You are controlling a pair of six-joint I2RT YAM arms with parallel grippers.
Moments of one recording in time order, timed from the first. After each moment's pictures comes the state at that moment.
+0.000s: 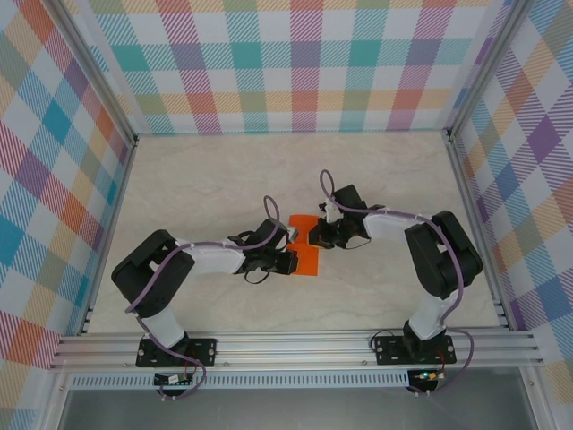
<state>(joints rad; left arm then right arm) -0.78 1.71 0.79 -0.04 0.24 -0.51 0.49 1.75 0.94 -0.25 -0.62 0.59</state>
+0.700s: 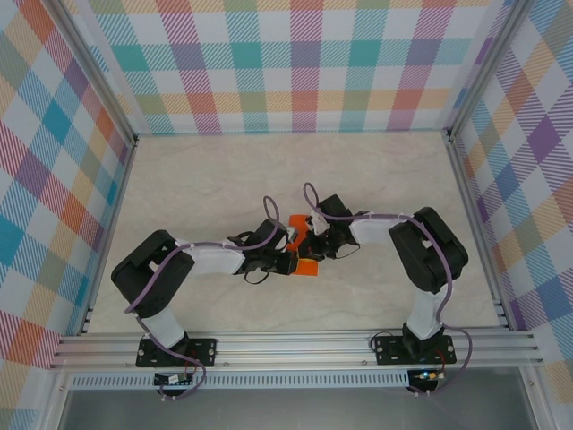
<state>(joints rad) -0.78 1.70 0.78 -0.03 0.24 -0.51 0.58 1.85 0.95 -0.25 -0.65 0.60</state>
